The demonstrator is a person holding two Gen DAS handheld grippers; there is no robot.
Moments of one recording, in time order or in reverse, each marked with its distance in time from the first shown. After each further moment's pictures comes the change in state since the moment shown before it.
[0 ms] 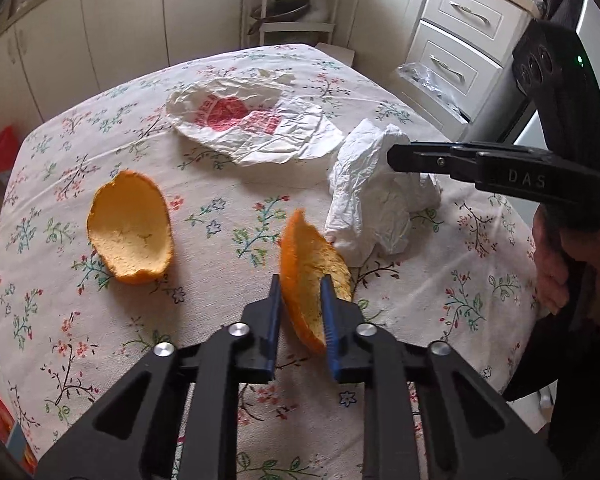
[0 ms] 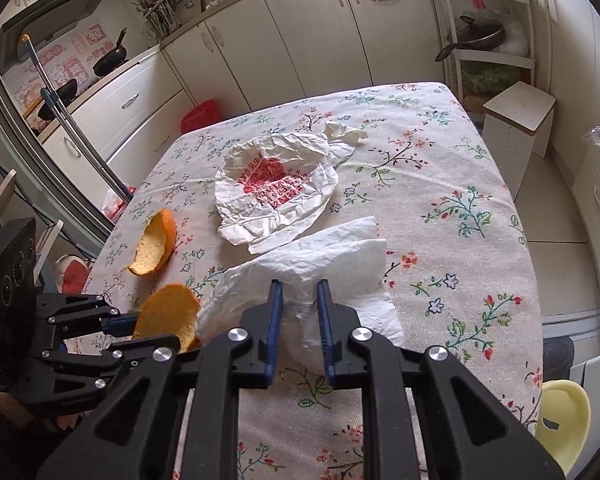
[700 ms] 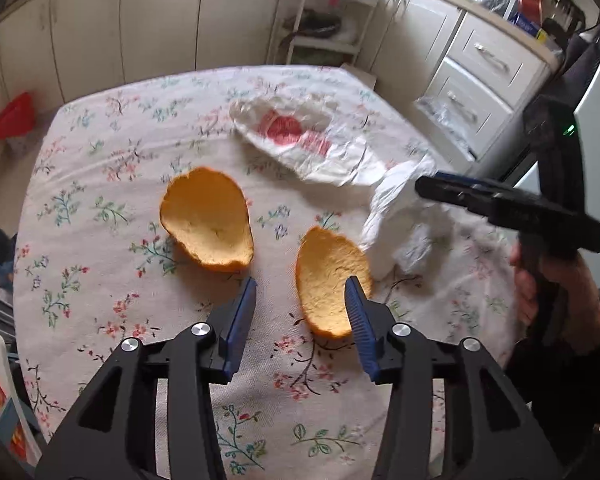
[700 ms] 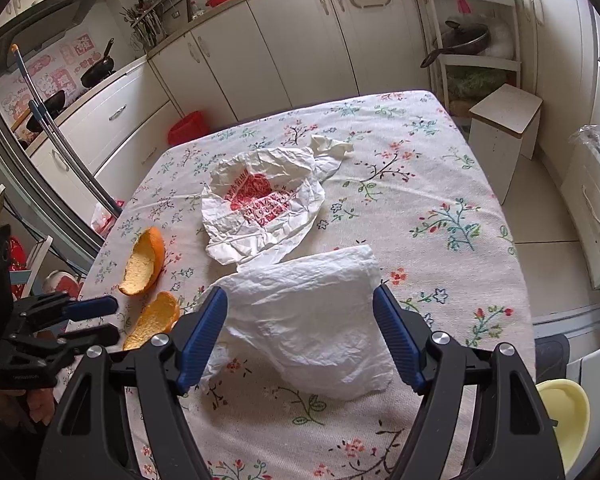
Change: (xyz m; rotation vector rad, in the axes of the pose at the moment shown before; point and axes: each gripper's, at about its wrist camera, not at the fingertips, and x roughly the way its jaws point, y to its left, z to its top) left arm -0.027 0.051 -0.001 -0.142 -0.029 -0.035; right arm 0.007 0.001 0.007 0.029 -0.027 -0.045
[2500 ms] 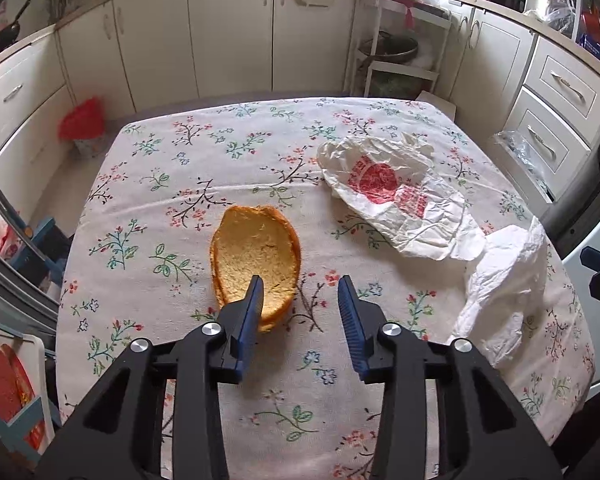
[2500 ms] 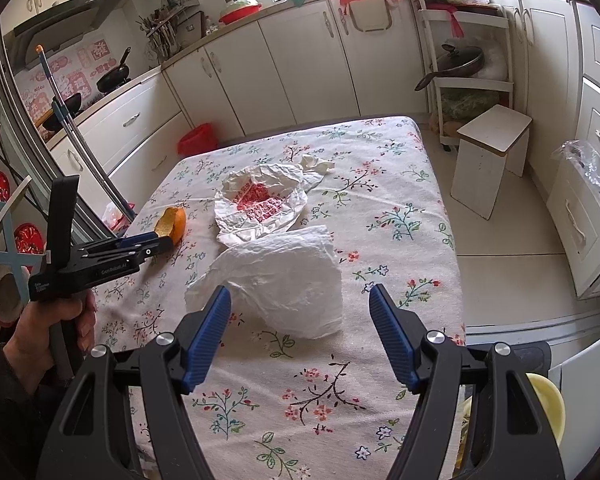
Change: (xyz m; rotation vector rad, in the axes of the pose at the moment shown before) left arm 0.019 0.016 0.033 -0.105 -0.095 0.278; right arm -0.061 -0.012 -0.019 -0.035 -0.065 0.007
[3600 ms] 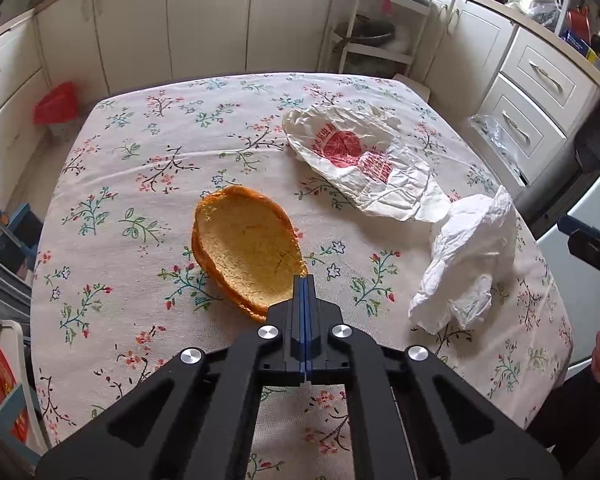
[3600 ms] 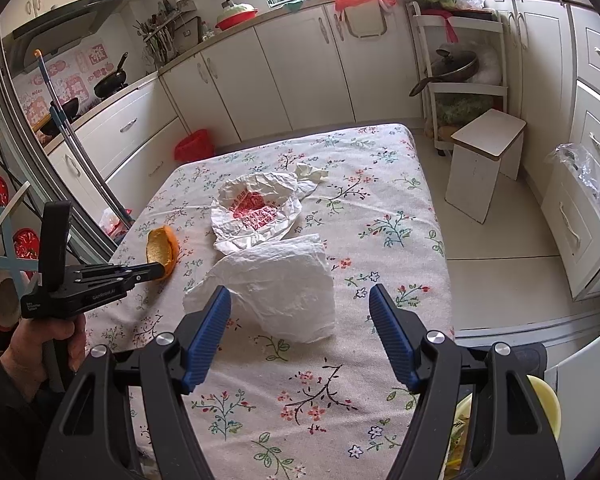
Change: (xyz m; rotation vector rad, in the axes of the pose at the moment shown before) left arm -0.008 -0.006 -0.018 -0.007 0.058 -0.103; right arm -0.007 -0.001 0.003 0.006 -0.020 -0.015
